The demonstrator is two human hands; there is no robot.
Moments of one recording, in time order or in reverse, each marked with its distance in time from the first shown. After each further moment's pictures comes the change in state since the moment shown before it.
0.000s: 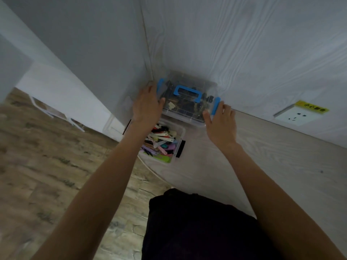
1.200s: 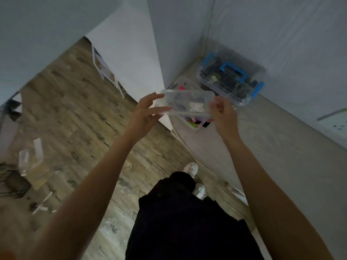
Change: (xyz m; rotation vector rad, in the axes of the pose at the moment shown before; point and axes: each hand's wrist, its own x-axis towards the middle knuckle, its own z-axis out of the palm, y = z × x) left_hand -0.198 -0.095 -0.031 -0.296 0.178 0.192; right_hand -0.082 -0.044 0.012 0.833 -0.349 -0.124
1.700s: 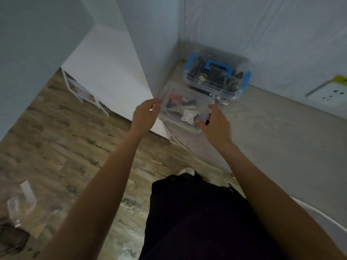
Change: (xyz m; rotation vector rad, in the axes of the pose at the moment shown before) left_hand 0.065 -0.028 0.022 -0.072 -0.128 -0.430; right_hand -0.013 0.028 0.026 -0.531 0.123 0.058
